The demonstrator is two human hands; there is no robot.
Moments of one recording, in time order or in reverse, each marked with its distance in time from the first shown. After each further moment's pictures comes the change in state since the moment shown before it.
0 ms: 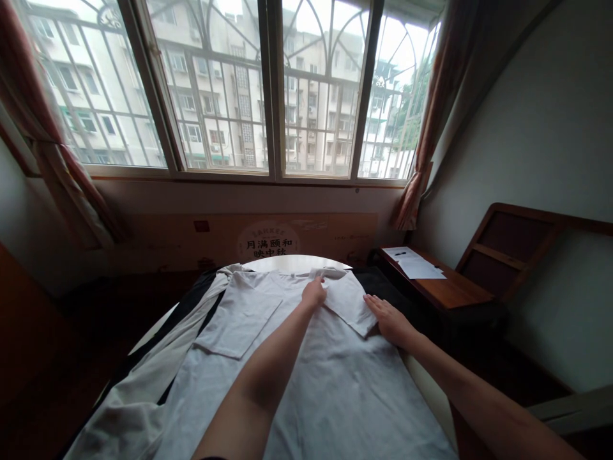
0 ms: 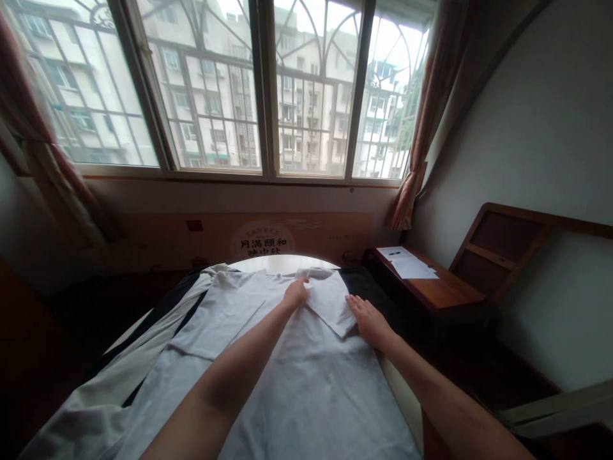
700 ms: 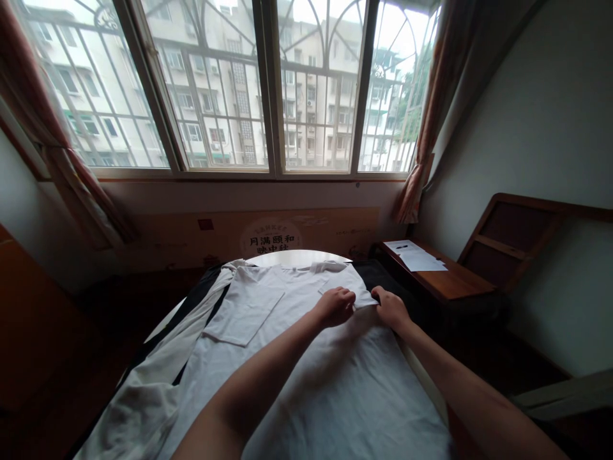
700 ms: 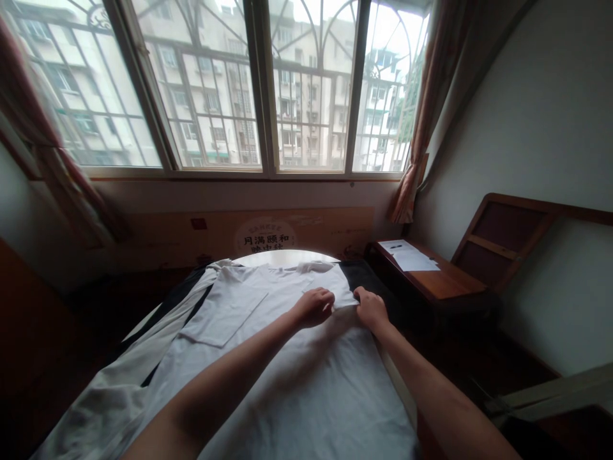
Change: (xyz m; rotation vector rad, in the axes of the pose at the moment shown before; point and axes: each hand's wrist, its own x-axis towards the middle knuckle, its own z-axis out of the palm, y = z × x) left_hand -0.095 0.051 -0.014 0.147 -0.046 0.754; right_hand 0.000 -0.011 -0.016 0.194 0.165 0.340
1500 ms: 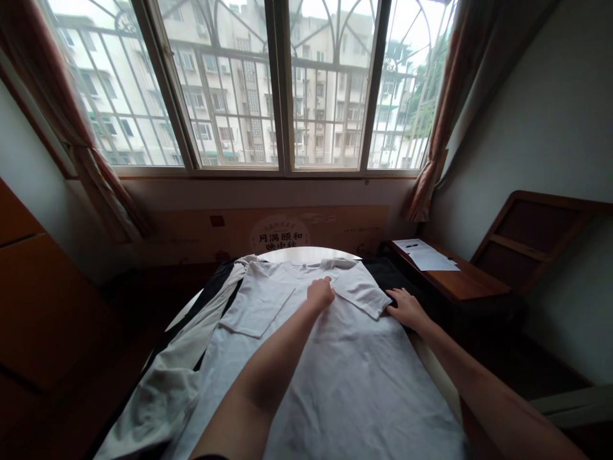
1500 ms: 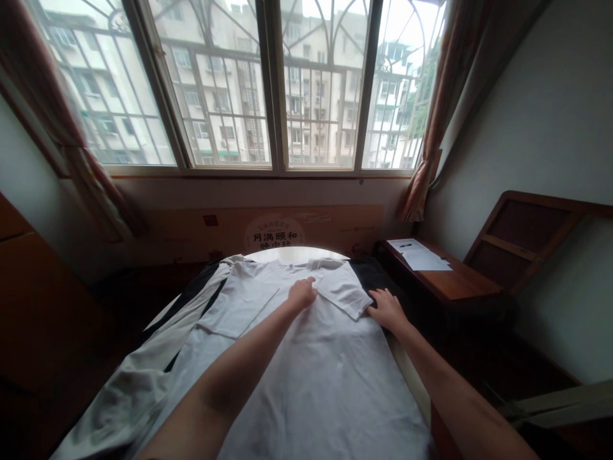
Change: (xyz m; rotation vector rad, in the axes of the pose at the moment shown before) left_hand -0.012 -0.057 -0.003 0.051 -0.053 -0.629; right_hand -0.001 0.029 0.014 -0.040 -0.129 0.061
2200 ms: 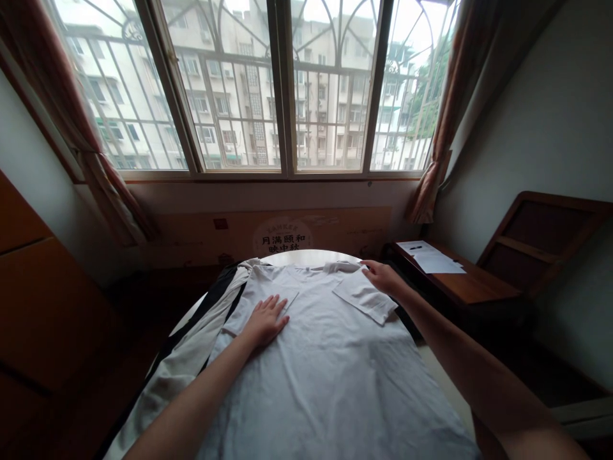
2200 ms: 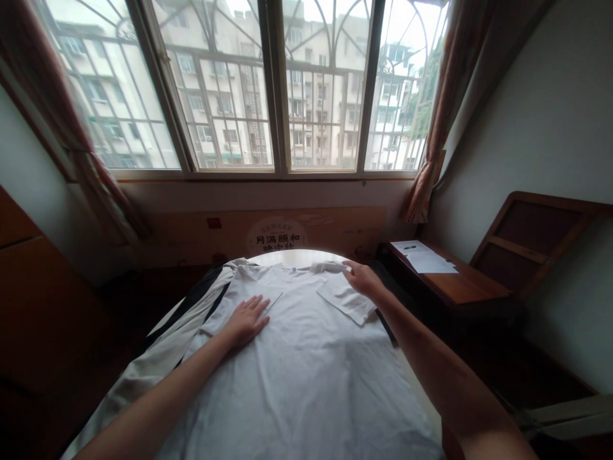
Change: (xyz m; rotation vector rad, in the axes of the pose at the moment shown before) left_hand -0.099 -0.165 -0.013 0.171 -0.095 -0.020; right_hand 0.059 -0.098 -0.064 0.274 0.112 -0.229
